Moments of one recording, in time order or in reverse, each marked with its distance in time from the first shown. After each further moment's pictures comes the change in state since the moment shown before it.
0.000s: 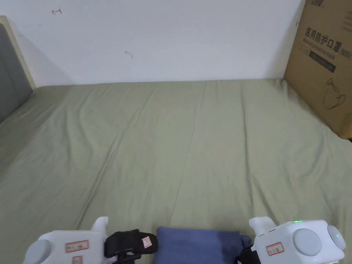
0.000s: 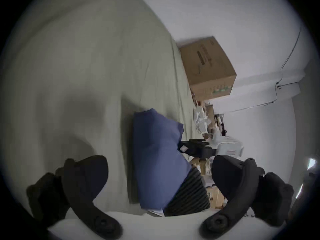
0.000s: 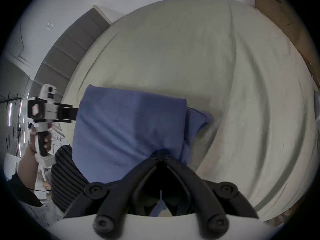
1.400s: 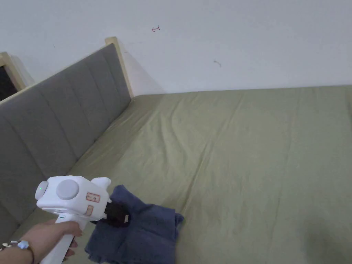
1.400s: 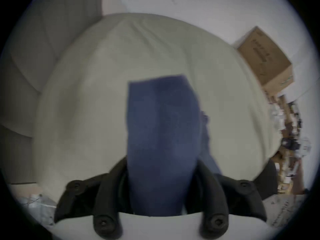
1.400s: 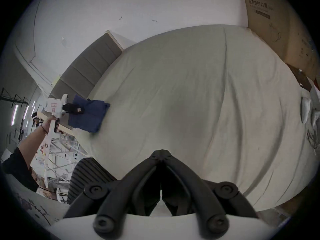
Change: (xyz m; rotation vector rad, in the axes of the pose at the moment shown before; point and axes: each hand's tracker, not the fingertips) left arm -0.031 0.090 0.255 0.100 0.881 -0.229; right arm -0.031 -0.008 0.085 0.223 0.032 0.006
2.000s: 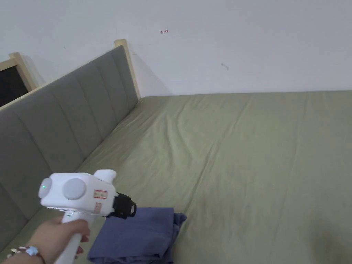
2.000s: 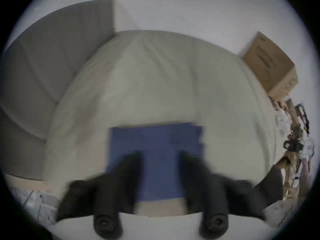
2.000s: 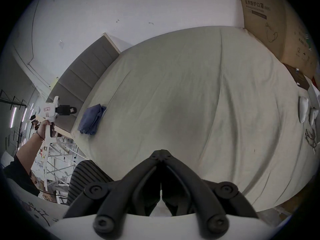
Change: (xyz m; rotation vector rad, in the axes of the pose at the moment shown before) left arm 0.078 -0.023 0.036 0.149 -0.052 -0.019; right arm 0.002 0.005 0.005 0.021 -0.007 -0.013
